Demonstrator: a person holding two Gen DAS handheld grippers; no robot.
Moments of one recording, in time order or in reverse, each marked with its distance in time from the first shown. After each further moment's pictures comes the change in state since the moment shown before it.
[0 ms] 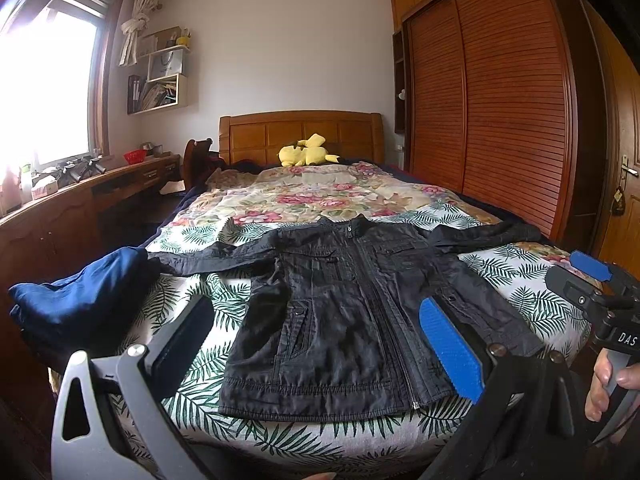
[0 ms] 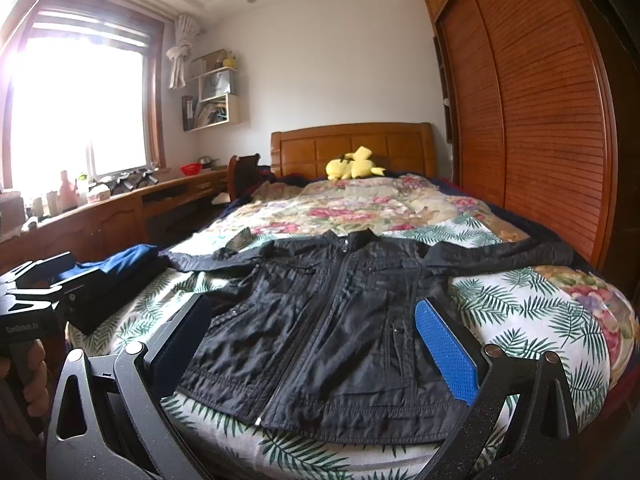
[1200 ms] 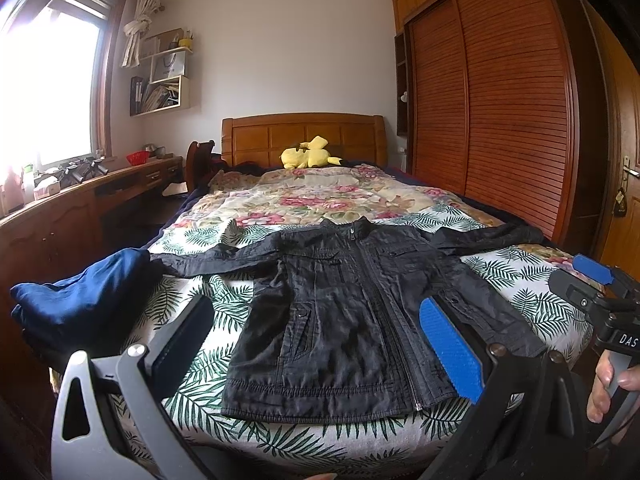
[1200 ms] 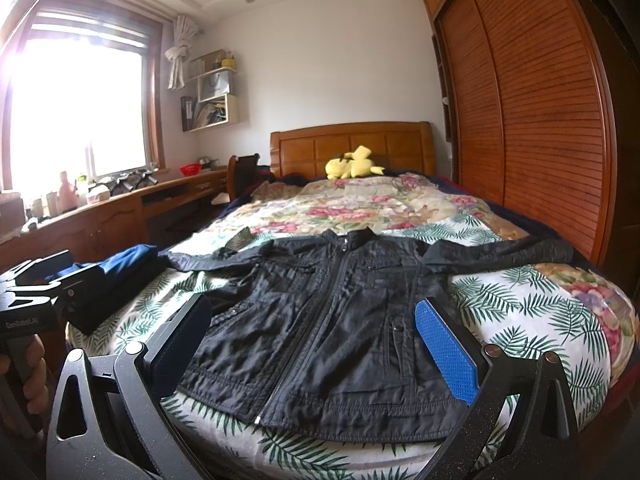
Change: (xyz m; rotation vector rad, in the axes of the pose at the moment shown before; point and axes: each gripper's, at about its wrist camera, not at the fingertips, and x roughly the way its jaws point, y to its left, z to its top) left arm 0.000 0.001 0.002 -0.001 -0.005 0.007; right arm 0.000 0.000 -0.002 0.002 0.004 0.000
